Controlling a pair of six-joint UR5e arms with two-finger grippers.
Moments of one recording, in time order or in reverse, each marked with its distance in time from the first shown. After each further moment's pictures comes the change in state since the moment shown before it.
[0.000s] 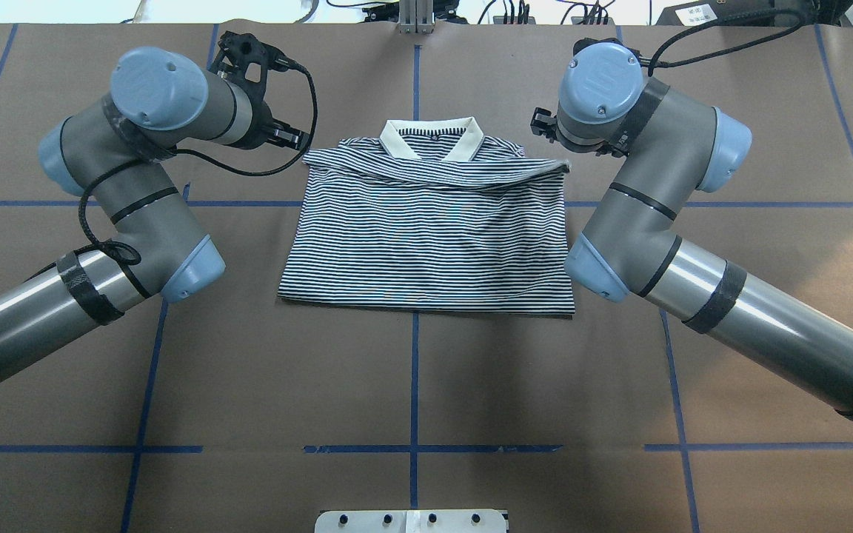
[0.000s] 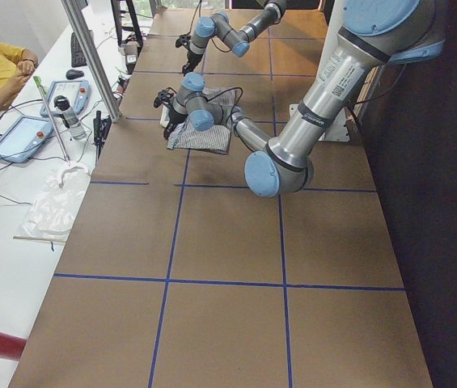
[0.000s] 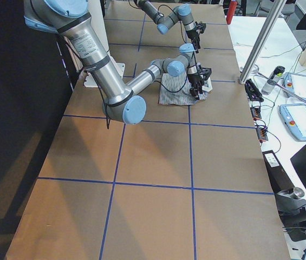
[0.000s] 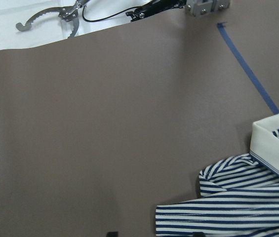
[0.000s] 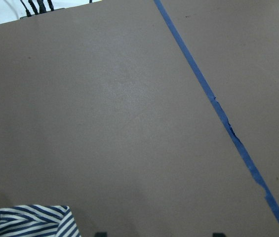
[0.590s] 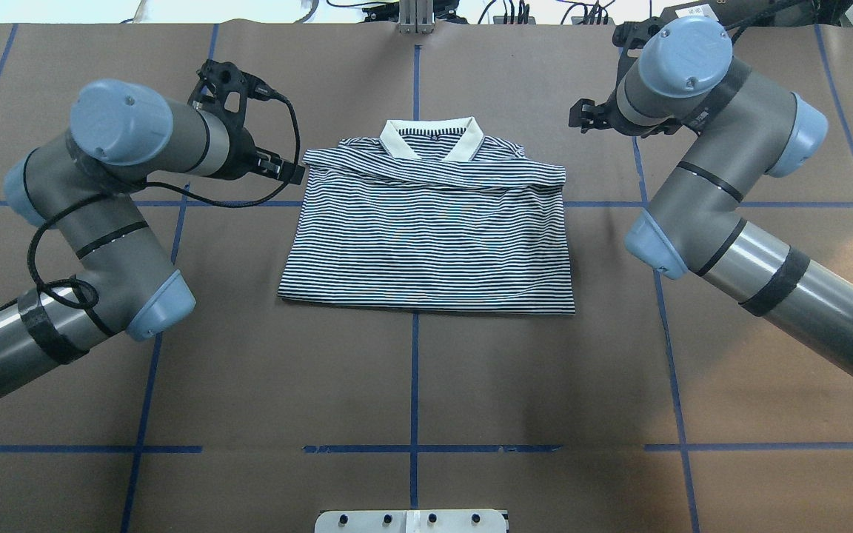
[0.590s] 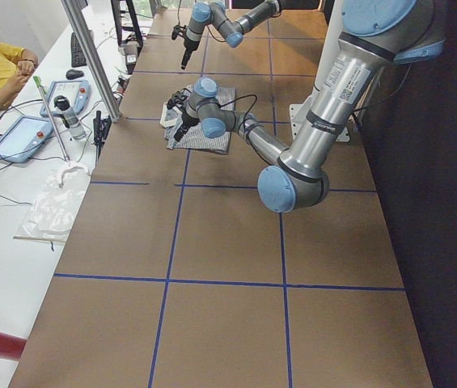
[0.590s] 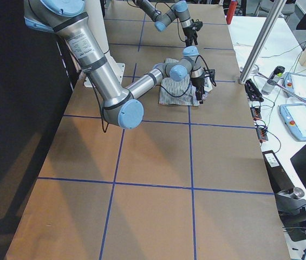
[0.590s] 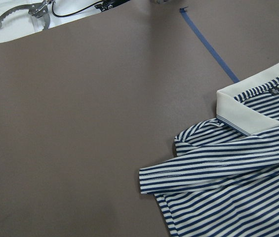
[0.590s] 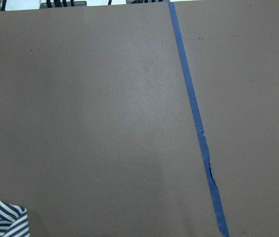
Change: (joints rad) left arm 0.048 0.120 -0.137 -0.025 -0.018 -0.056; right arm 0.093 -0.096 0.019 0.142 0.129 -0.233
